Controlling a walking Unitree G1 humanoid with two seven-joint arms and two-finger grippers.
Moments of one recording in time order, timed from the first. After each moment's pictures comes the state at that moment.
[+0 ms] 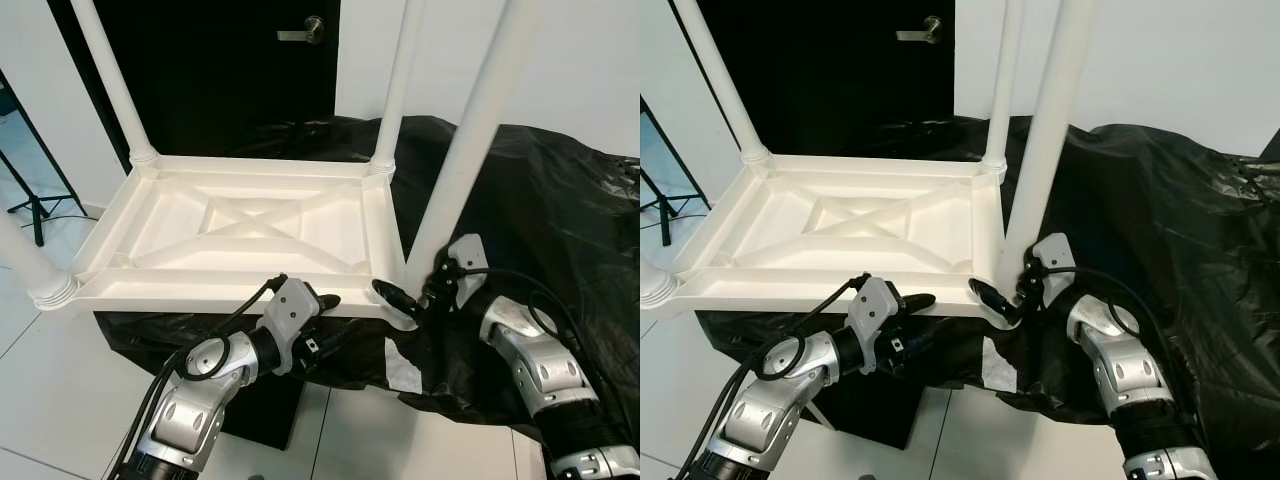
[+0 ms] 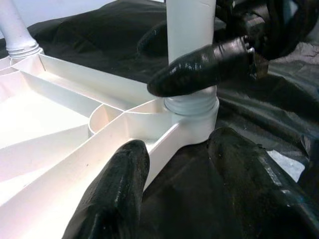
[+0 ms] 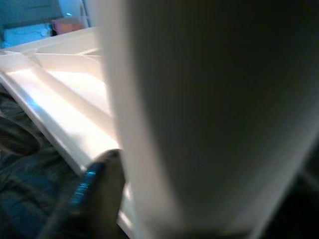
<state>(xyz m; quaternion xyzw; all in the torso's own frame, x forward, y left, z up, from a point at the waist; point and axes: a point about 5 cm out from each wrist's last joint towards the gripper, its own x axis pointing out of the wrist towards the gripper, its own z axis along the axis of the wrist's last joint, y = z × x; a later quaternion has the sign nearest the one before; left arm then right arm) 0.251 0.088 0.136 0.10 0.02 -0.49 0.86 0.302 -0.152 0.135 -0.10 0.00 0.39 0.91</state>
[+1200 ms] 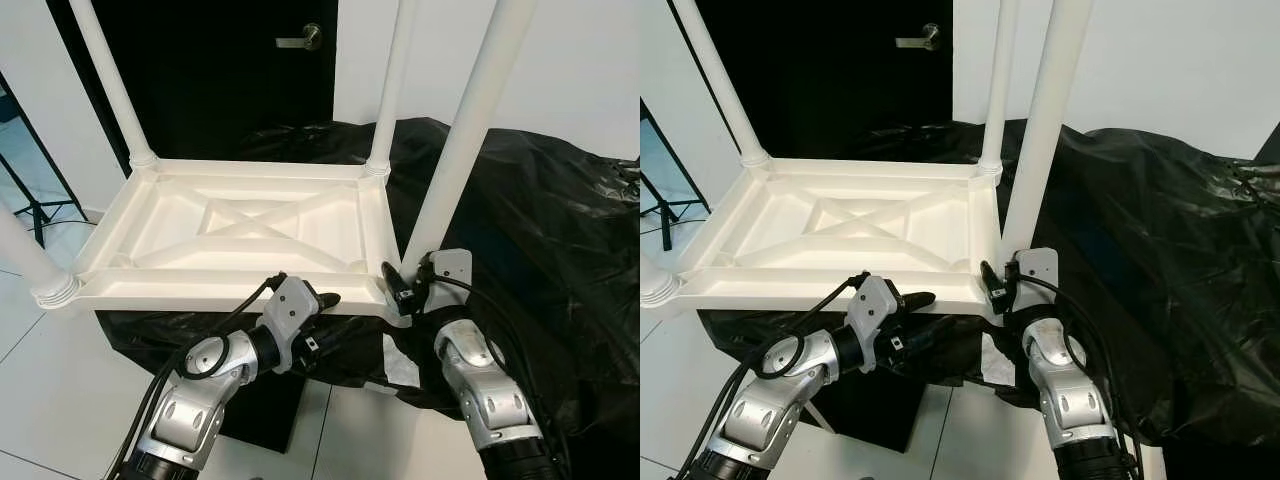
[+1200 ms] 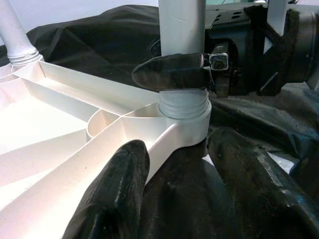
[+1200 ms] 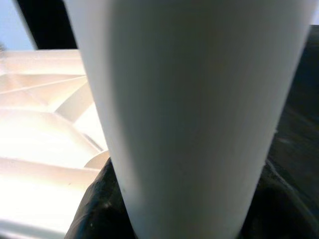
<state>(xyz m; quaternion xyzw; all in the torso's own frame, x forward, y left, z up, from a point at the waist) 0.252 0.090 0.137 0.10 0.02 -0.49 0.87 0.287 -0.124 0.125 -0.03 -0.01 0.06 1.00</state>
